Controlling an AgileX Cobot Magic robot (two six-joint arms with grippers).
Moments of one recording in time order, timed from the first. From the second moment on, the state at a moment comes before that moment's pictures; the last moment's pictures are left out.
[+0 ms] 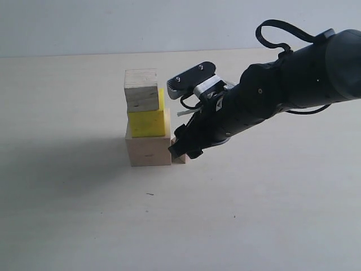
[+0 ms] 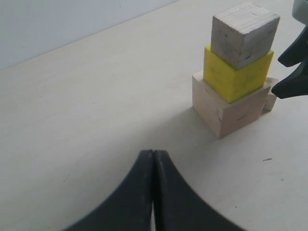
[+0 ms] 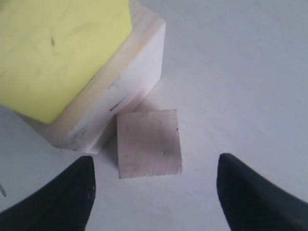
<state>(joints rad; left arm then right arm) -0.48 0.64 -0.46 0.16 0.45 -0.02 0.64 1.85 -0.97 0.22 0.21 -0.26</state>
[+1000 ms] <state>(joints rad) -0.48 0.64 -0.46 0.16 0.45 -0.02 0.64 1.85 -0.97 0.23 0.27 -0.26</state>
